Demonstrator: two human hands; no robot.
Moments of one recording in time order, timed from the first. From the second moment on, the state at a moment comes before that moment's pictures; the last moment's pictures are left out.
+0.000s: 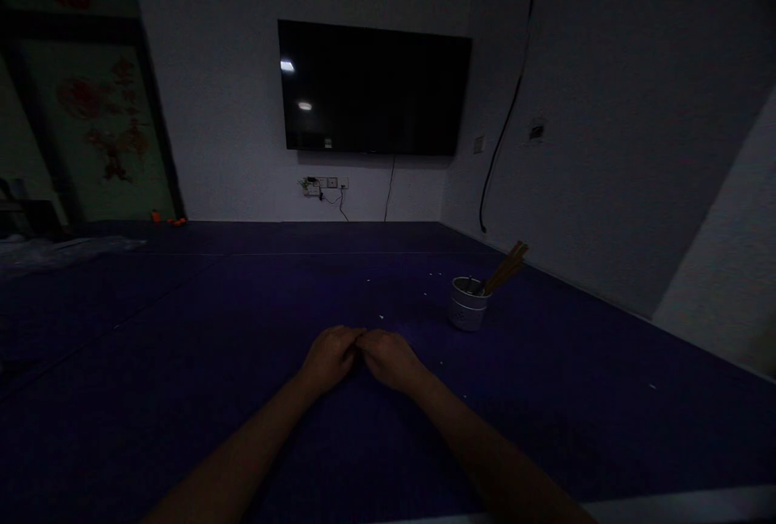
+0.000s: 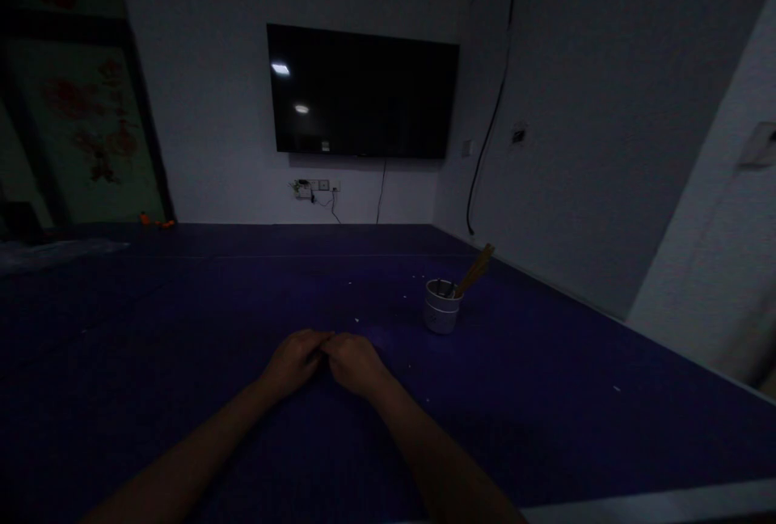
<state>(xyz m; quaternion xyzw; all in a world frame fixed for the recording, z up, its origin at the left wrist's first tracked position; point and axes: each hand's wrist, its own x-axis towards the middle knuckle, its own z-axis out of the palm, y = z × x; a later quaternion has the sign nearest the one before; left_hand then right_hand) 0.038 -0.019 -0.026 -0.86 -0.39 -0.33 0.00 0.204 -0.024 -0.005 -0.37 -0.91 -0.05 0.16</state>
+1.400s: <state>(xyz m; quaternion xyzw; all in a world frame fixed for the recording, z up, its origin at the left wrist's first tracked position) 0.039 -0.022 -0.022 -0.85 -0.42 -0.33 0.04 0.211 -0.022 -0.005 -0.39 -0.88 -0.04 0.26</state>
